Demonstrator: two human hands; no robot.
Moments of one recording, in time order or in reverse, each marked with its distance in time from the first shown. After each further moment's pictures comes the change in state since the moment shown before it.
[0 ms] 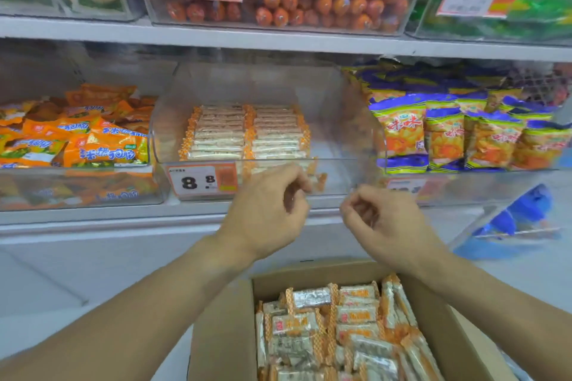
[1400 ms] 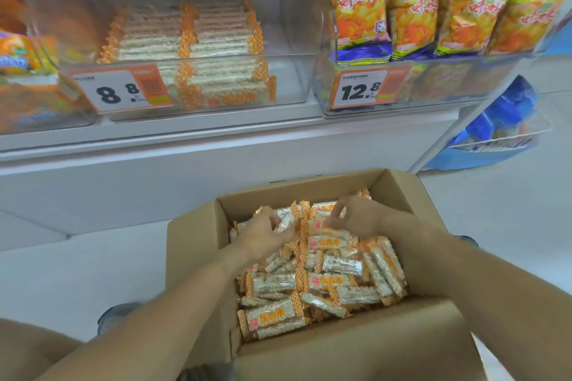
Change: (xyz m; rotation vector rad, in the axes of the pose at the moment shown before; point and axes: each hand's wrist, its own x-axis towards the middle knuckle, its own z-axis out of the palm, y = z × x) left_hand -0.157 -0.052 0.181 -0.171 -0.664 -0.850; right_hand -0.105 0.159 0.073 -0.051 -0.864 0.619
